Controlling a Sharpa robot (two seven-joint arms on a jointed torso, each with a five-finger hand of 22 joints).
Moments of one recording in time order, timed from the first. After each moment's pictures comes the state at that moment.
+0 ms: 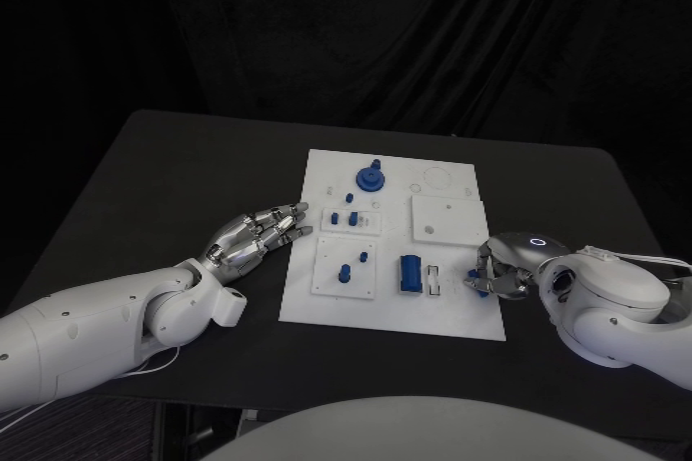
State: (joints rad) left arm 1.02 -0.86 -0.21 1.39 -0.13 0.17 0.68; left_hand 1.56 0.22 -0.08 0.28 0.59 0.44 0.14 0.06 0.05 0.14 0.16 0.20 0.04 0.06 0.20 0.05 0.02 0.16 0.14 0.28 0.08 0.31; right arm 1.14 -1.18 -0.24 1.91 -1.66 -0.23 -0.61; right_hand 1.30 -0.02 0.14 0.19 0.28 0.81 0.06 0.62 0.54 1.47 -0.01 1.57 1.31 1.47 -0.07 1.54 1.31 0.04 1.47 0.04 1.46 1.31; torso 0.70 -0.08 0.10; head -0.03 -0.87
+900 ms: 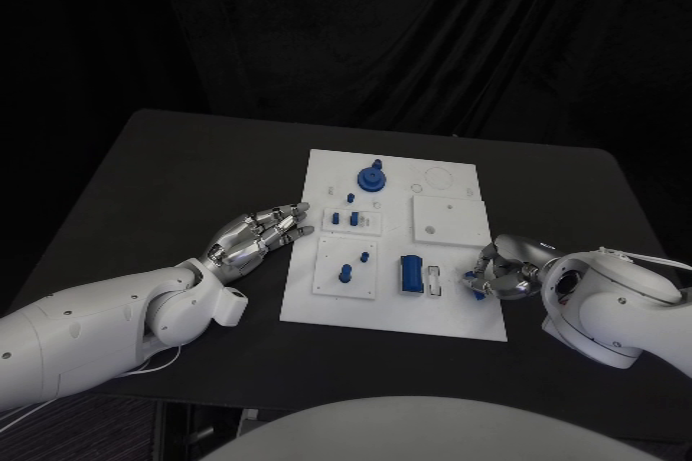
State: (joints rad) left arm 1.02 -0.86 -0.21 1.38 -0.13 0.18 0.68; left_hand 1.56 0.22 -0.07 0.29 0.59 0.44 0.14 0.06 0.05 0.14 0.17 0.20 0.04 0.06 0.20 0.05 0.02 0.16 0.14 0.28 0.08 0.30; right arm 1.17 -1.19 -0.25 1.93 -1.25 -0.36 -0.59; right_hand 1.24 -0.10 0.45 0.17 0.29 0.84 0.06 0.63 0.61 1.47 -0.02 1.57 1.31 1.47 -0.08 1.53 1.31 0.04 1.47 0.03 1.43 1.31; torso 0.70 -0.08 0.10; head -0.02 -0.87
